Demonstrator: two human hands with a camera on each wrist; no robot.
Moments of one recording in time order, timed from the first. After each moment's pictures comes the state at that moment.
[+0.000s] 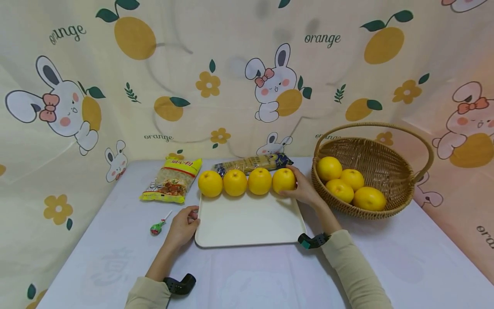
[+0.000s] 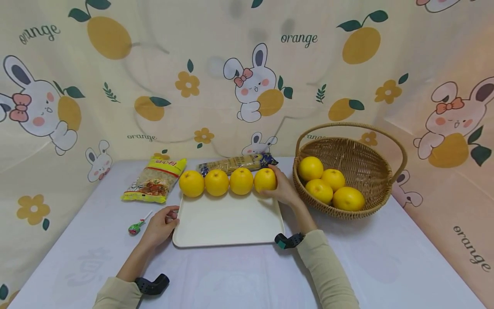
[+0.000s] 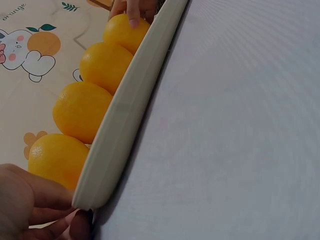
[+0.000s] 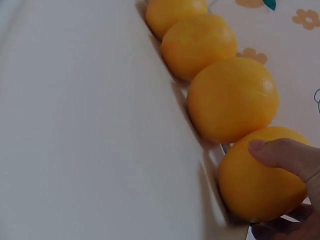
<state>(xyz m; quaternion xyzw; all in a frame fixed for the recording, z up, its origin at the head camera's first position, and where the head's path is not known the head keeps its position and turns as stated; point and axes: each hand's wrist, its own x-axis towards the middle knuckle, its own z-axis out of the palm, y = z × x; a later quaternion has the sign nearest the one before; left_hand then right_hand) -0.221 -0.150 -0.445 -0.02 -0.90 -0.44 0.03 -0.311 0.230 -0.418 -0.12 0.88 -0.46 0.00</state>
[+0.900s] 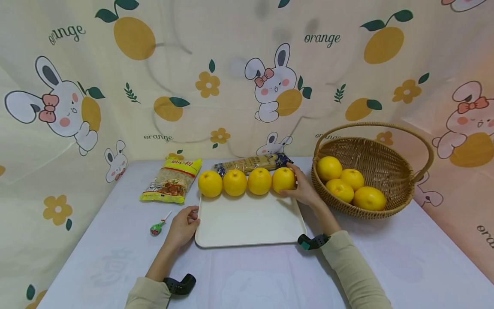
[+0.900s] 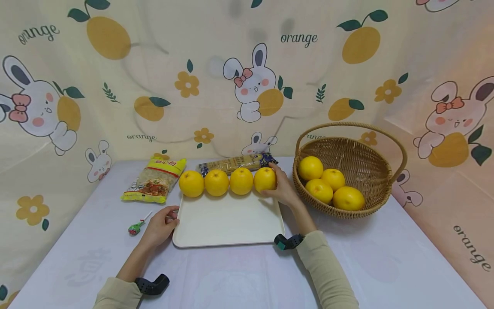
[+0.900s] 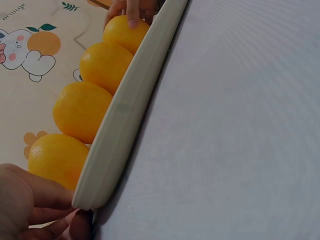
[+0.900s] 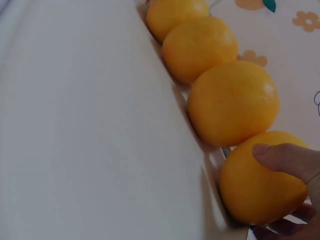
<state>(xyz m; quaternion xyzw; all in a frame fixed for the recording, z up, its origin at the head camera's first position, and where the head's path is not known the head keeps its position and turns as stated) -0.219 -0.150 -0.445 -0.03 -0.90 -0.44 0.04 -0.309 0.228 -0.420 -0.15 0.87 -0.47 -0.04</state>
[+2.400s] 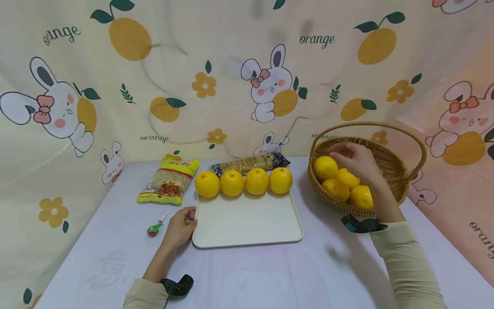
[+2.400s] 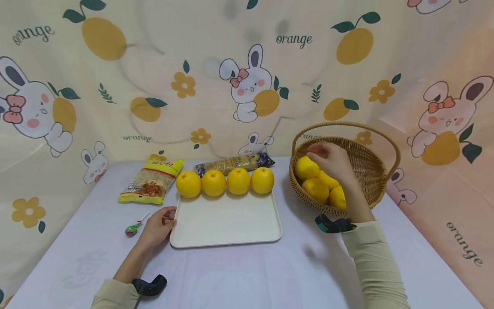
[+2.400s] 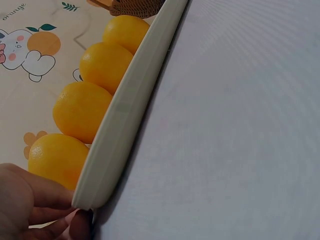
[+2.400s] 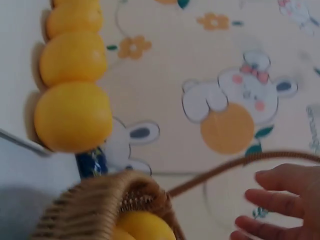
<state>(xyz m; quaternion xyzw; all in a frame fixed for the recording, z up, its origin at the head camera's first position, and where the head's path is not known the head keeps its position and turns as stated) -0.220 -0.151 -0.446 -0.03 -0.90 -0.43 0.03 -0.257 0.317 -0.285 -0.07 0.93 -0.34 -0.12</state>
